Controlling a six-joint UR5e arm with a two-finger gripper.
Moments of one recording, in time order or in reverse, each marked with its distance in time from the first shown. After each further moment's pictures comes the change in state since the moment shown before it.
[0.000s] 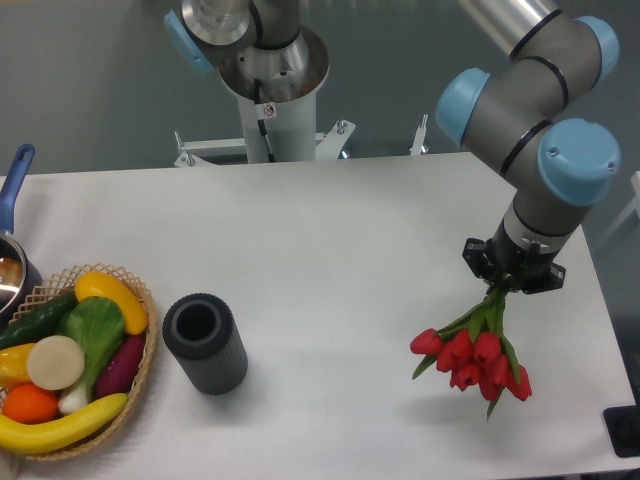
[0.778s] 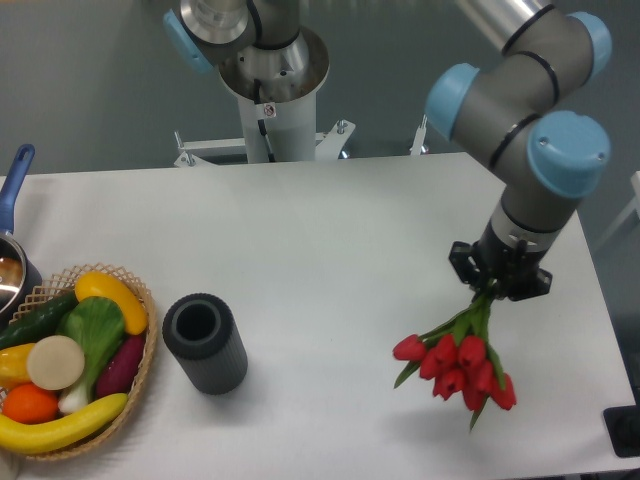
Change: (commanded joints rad) arm -0.064 0.095 -0.148 0.246 -0.217 -0.018
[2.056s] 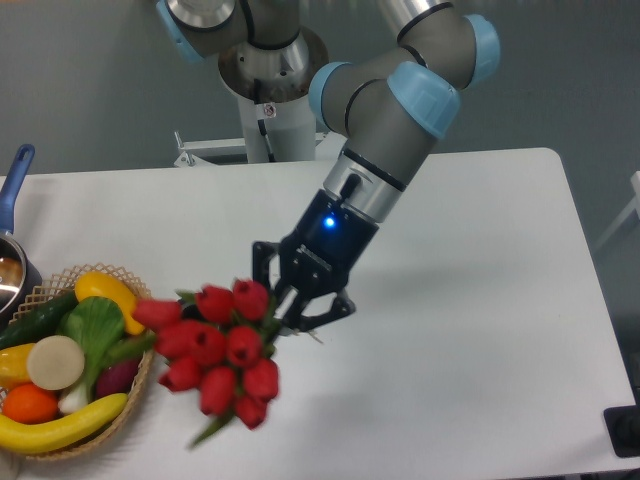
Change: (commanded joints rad) arm -0.132 0.111 -0.177 0.392 -0.905 -0.175
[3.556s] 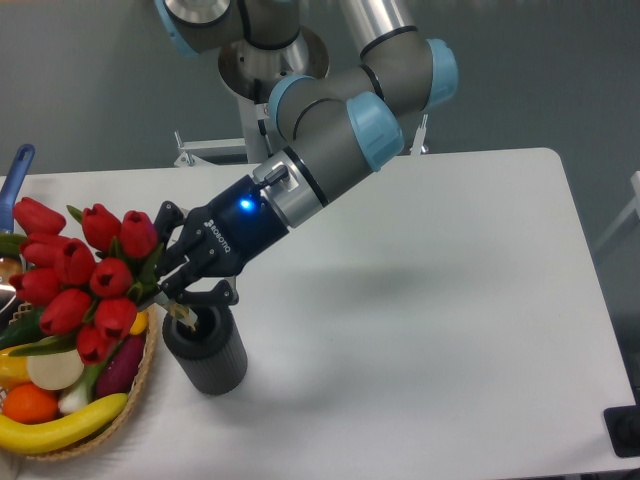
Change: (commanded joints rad) arm -0.081 -0.015 -0.084 0.002 -0.131 0.116
